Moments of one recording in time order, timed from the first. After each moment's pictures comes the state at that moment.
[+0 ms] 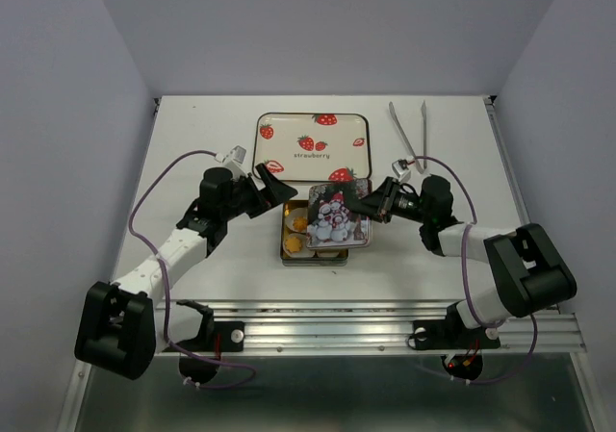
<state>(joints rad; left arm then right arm) -0.34 1.12 0.60 0.13 0.39 -0.82 0.31 1.45 0.47 0.84 -0.83 1.18</state>
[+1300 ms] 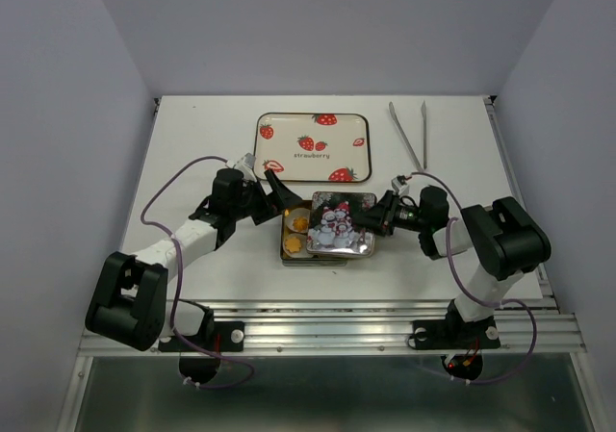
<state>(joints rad) -0.36 1.30 0.60 0.17 0.40 -0.84 0.24 1.73 0.39 1.09 -0.94 1.21</state>
